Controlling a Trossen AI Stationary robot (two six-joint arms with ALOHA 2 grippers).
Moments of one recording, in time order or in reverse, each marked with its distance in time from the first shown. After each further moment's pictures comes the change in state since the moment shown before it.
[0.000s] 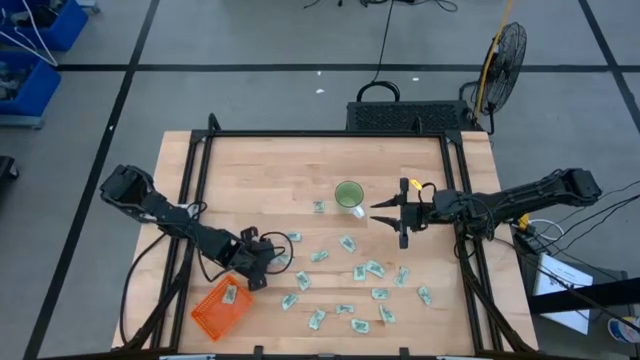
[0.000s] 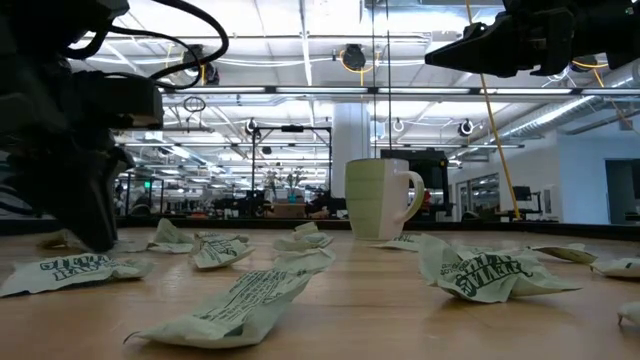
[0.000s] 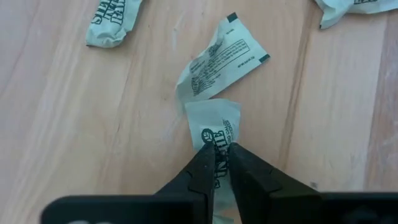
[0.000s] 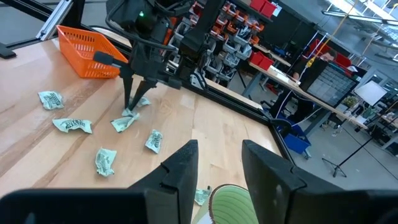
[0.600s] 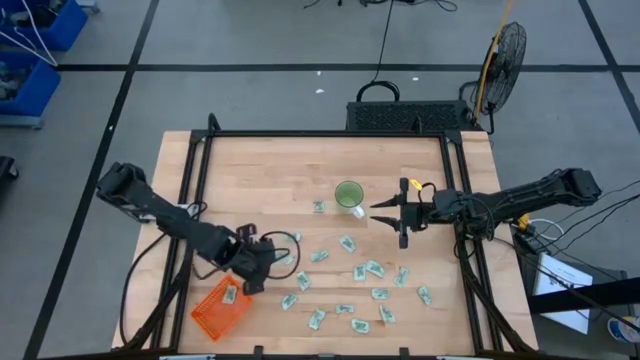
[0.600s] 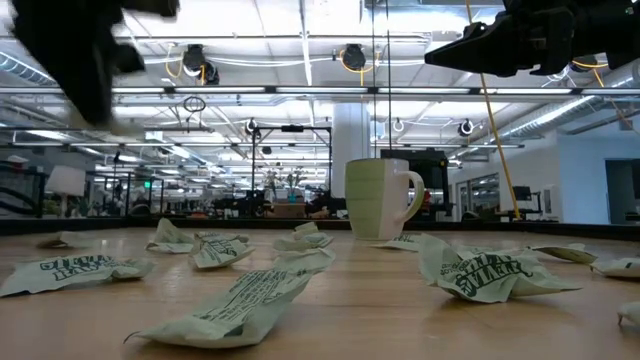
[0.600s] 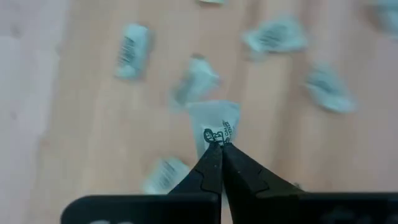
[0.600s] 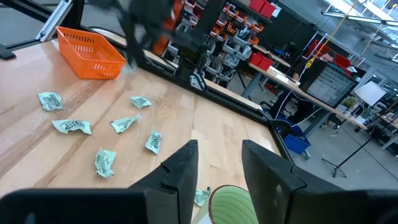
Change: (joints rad) left arm -0.043 -0.078 0.475 -0.559 0.075 -0.026; right arm 0.000 0.000 0.000 0.004 0.000 0.001
